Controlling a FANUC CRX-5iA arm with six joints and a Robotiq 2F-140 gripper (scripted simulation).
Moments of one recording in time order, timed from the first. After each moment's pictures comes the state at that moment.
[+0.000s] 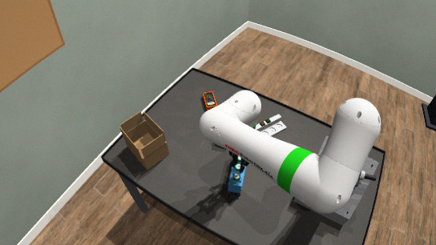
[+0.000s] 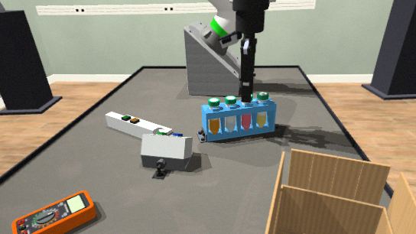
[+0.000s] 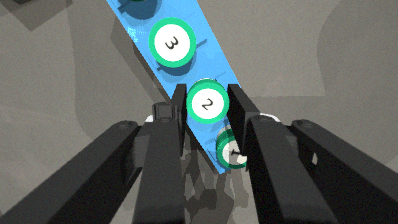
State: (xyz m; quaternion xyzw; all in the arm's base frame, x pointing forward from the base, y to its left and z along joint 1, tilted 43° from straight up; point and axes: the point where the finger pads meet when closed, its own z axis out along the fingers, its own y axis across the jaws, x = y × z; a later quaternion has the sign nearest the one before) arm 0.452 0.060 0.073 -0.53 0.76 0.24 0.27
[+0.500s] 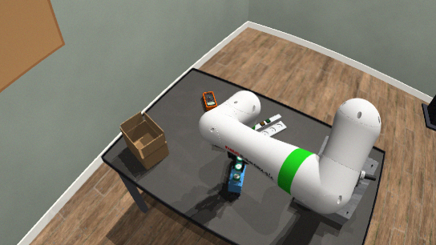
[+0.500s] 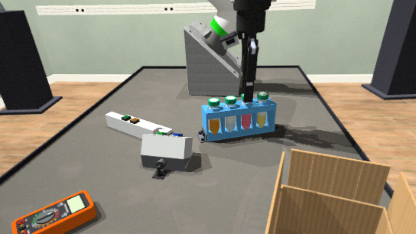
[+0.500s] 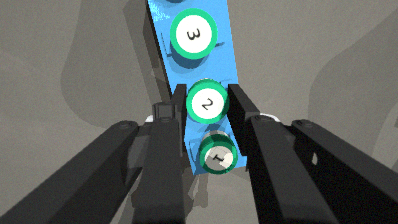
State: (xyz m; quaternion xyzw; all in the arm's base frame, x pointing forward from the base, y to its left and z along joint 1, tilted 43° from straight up) arm 0.452 0.059 0.074 -0.65 0.67 0.20 0.30
